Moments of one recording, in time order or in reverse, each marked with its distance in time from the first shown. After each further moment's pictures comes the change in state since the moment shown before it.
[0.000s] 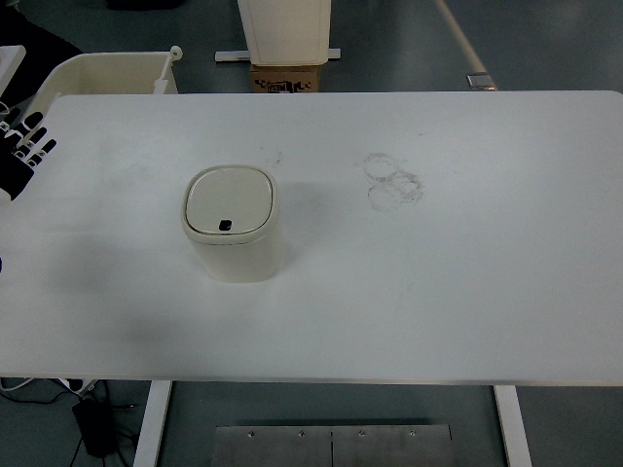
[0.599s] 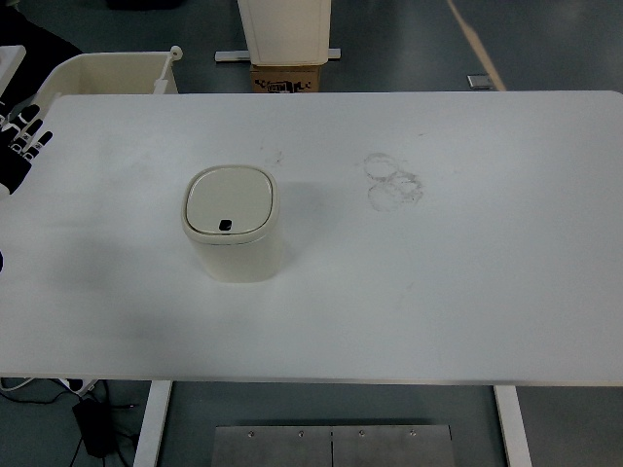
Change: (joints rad) left arm -0.007 -0.007 0.000 0.000 0.002 0.001 -0.034; right arm 0.000 0.000 0.000 0.000 -0.001 0.000 0.000
